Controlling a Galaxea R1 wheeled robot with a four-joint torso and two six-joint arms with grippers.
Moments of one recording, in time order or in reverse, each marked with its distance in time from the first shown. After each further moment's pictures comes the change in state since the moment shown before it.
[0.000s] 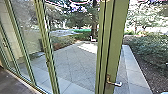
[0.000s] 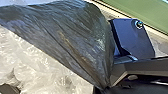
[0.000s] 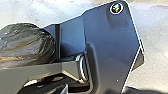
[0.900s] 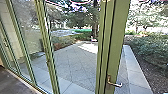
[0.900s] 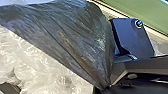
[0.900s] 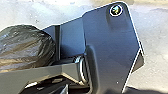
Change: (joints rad) left arm 0.003 -0.015 0.021 0.001 0.003 0.001; right arm 0.003 -0.003 0.000 0.000 0.001 0.000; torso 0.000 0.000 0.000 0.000
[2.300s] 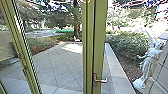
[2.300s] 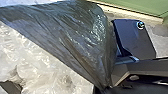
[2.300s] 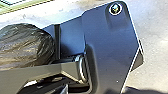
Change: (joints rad) left arm -0.003 -0.005 0.001 -0.006 -0.006 0.000; right arm 0.000 -0.003 0.004 0.003 -0.001 0.000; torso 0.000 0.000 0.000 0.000
